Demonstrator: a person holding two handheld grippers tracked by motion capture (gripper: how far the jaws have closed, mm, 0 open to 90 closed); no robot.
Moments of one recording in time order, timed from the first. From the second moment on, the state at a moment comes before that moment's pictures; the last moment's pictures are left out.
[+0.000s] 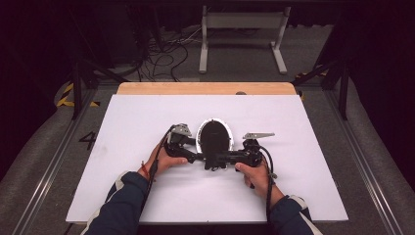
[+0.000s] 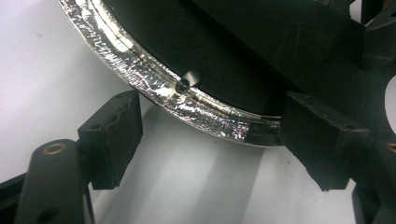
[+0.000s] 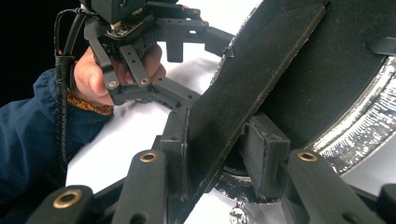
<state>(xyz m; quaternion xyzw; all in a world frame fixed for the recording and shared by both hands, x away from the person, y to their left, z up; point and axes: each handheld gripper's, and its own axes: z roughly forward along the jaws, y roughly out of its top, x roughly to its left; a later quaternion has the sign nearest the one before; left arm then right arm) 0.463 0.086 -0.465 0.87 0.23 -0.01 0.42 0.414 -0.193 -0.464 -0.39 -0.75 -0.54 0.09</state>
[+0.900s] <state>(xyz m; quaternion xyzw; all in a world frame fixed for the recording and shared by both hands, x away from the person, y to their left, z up) 0.447 0.088 -0.456 0.86 0.19 -0.02 0.47 0.410 -0.196 -0.457 -0.37 -0.76 -0.53 0.06</state>
